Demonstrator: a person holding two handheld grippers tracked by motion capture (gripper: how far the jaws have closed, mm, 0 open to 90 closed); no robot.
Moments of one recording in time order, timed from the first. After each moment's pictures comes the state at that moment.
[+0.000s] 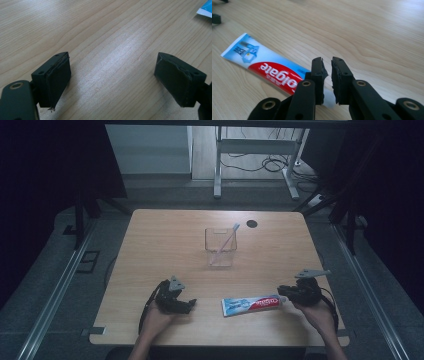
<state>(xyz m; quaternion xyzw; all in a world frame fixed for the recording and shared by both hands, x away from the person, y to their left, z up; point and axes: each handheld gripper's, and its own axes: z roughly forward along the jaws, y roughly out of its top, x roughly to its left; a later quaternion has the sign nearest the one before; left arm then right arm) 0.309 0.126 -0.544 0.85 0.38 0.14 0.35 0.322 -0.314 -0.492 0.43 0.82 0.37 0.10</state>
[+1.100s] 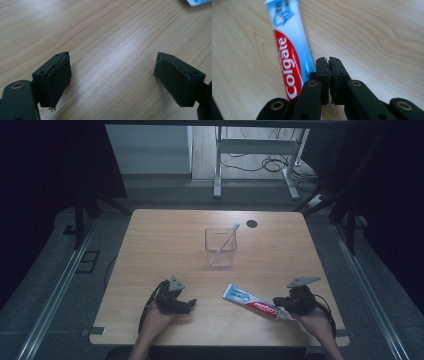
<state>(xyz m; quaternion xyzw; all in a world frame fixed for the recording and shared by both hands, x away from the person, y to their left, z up) 0.308 0.126 -0.544 0.85 0.38 0.14 0.35 0.301 -0.304 -0.503 0.39 0.85 0.33 0.06</state>
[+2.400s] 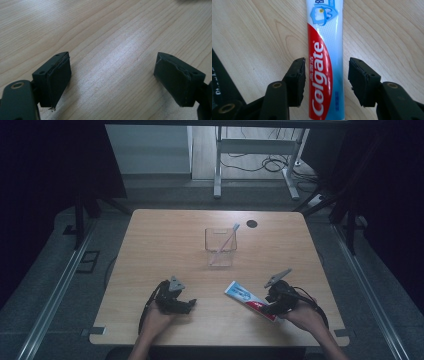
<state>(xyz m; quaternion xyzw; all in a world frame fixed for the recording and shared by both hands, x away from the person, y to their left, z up) 0.308 0.126 -0.544 0.85 0.38 0.14 0.35 0.312 -0.243 -0.480 0.33 0.92 0.21 0.03</state>
